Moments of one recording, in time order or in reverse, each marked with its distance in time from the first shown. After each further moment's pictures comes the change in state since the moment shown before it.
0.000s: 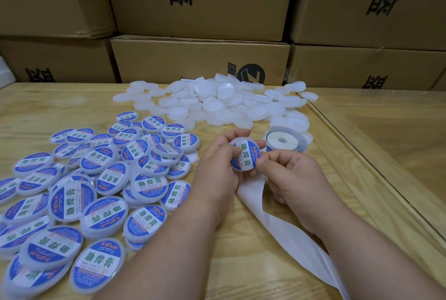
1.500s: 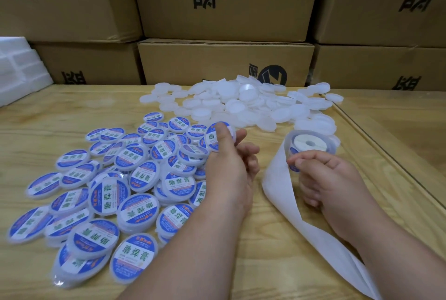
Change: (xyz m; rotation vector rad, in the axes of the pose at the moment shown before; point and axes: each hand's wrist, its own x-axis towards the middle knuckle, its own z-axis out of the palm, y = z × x) left_hand 0.006 0.012 -0.007 -0.168 0.406 0.004; right_hand 0.009 0.014 -0.010 0.089 0.060 0.016
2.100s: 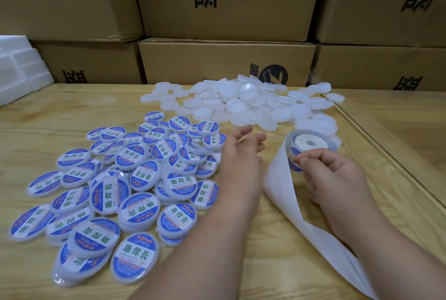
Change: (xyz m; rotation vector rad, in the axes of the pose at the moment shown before) left_hand -0.003 -0.013 0.000 0.411 -0.100 0.216; right_hand -0.002 0.003 0.003 -0.144 0.144 -0.100
